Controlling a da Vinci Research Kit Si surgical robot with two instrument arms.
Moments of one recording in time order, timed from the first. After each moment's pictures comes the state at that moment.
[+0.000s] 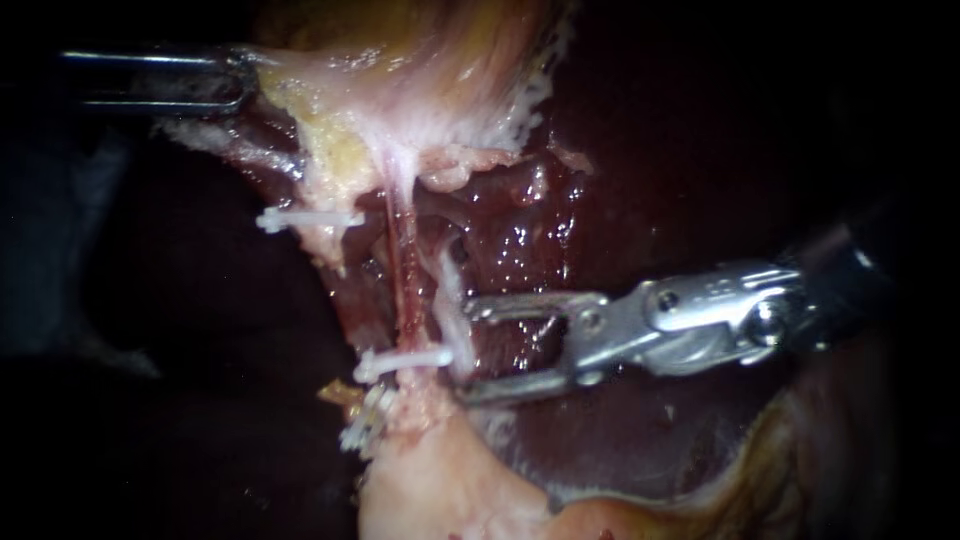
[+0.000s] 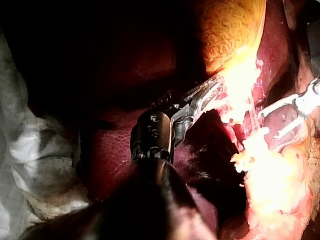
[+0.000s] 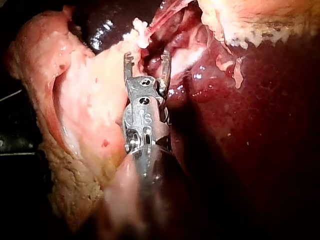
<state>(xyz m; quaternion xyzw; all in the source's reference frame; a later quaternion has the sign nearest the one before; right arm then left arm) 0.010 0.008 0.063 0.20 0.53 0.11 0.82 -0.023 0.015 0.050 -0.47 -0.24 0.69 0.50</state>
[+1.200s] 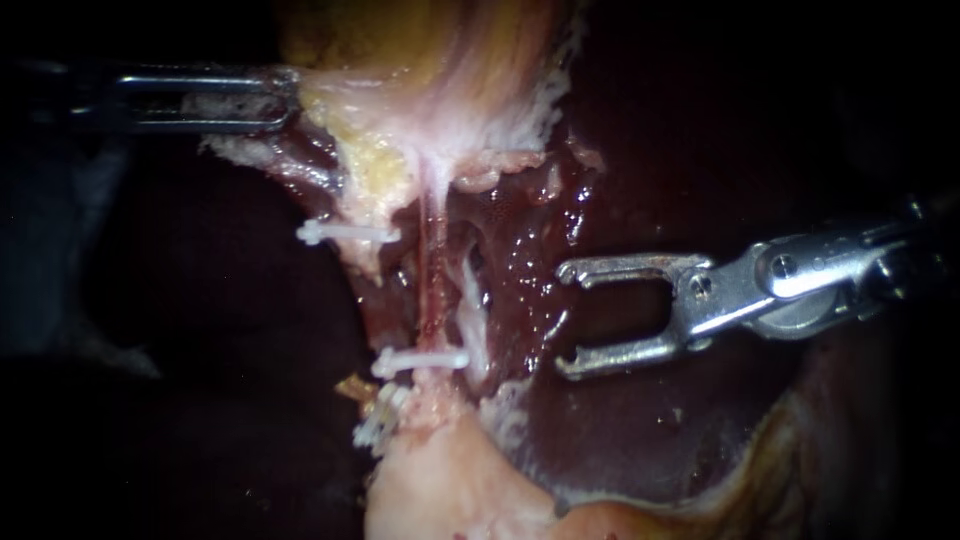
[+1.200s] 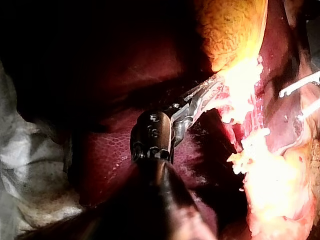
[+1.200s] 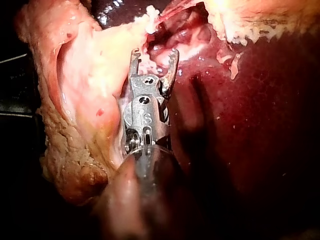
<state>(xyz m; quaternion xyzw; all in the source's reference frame) 0.005 0.010 0.061 0.18 0.54 0.08 0.82 -0.027 0.014 0.054 -0.48 -0.23 0.69 0.50</state>
